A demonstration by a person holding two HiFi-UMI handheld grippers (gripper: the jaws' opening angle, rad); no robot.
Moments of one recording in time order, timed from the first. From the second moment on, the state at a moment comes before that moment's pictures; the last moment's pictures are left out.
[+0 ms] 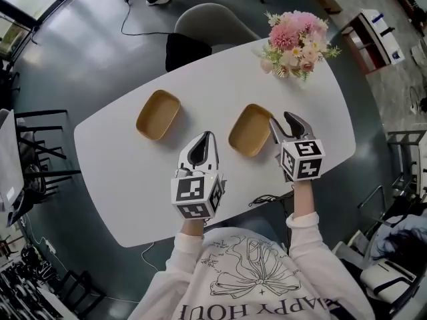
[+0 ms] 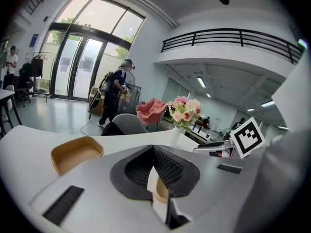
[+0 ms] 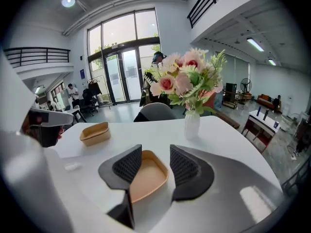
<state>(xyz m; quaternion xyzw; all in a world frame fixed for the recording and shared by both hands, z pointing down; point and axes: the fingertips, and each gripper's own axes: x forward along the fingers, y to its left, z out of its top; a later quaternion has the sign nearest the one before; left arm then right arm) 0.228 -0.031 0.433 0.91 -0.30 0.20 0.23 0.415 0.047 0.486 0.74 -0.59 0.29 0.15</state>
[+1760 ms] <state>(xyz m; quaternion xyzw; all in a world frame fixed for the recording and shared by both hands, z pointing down) 0.164 -0.066 0.471 0.86 -0.38 0.20 0.27 0.391 -0.014 0.549 0.70 -0.59 0.37 0.16</state>
